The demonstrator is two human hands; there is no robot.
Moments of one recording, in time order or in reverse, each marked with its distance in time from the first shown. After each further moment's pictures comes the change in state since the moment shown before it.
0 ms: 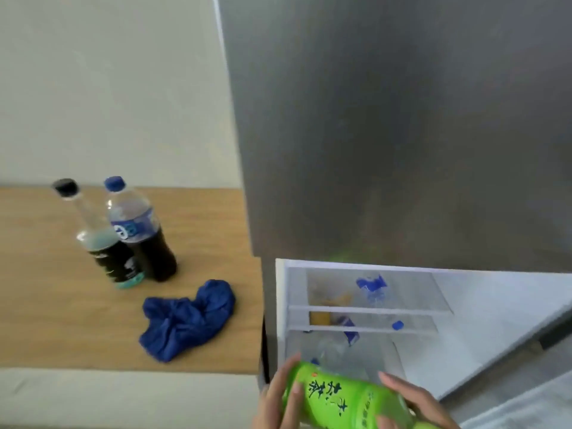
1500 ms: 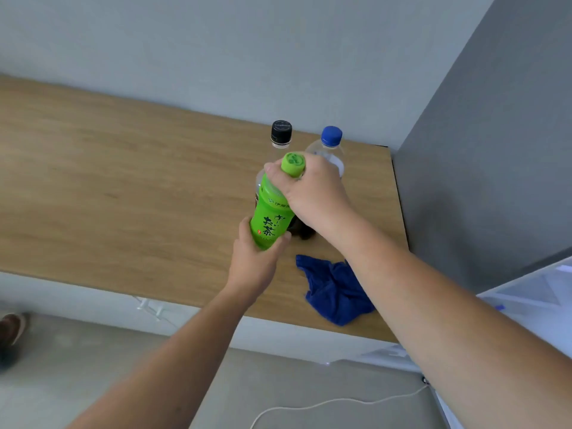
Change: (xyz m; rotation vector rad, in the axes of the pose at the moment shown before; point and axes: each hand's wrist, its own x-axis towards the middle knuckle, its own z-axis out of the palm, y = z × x) left_hand 0.124 -0.043 -0.374 0.029 0.273 -0.458; right_hand 0.244 -0.242 0.417 -0.156 -0.070 -0.120
